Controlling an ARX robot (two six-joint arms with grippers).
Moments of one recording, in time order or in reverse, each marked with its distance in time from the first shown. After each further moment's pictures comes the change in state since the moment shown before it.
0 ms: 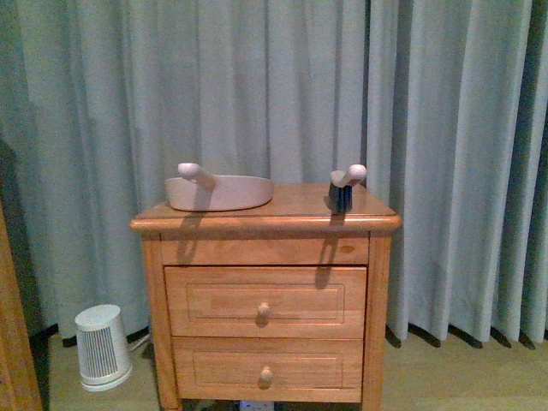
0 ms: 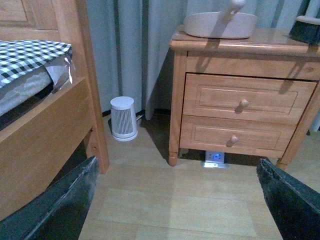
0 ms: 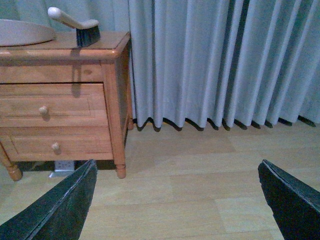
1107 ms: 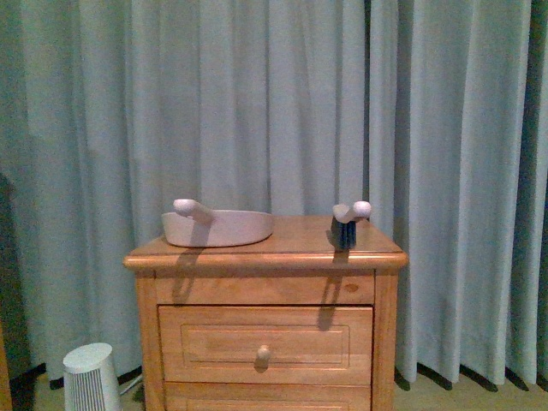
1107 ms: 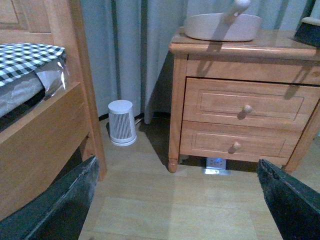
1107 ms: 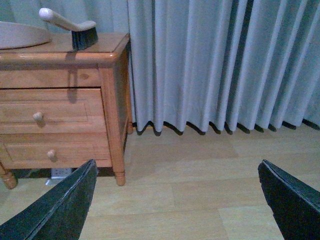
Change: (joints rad) left arm 0.000 0.000 0.000 0.000 0.000 0.000; right arm 0.000 0.000 0.000 0.000 0.000 0.000
